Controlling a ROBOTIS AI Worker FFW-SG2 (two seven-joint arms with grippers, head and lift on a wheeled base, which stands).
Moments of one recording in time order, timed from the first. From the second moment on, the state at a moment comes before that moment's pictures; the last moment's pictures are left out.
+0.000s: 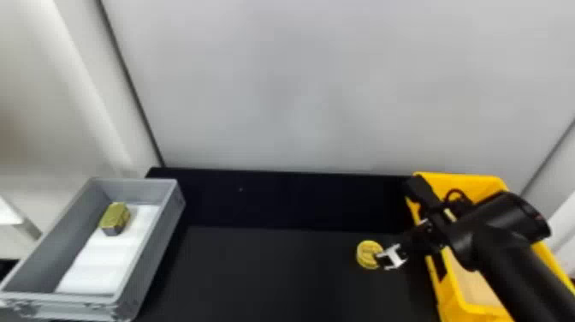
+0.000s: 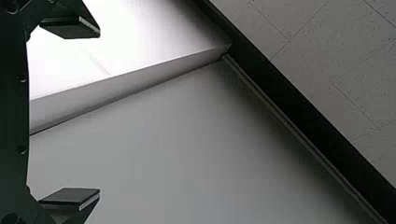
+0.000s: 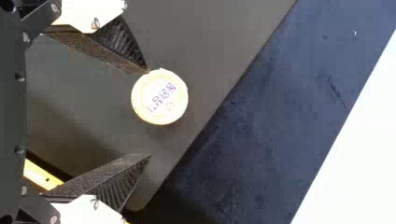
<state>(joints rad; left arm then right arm) -0.37 0.48 0.07 -2.30 -0.27 0.35 0.14 -0.53 -0.20 0.24 -0.95 0.44 0.74 0.82</state>
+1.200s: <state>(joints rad) -0.40 0.47 0.03 -2.26 -0.27 0.32 0.15 -0.58 -0.15 0.28 -0.77 0.38 0.57 0.74</state>
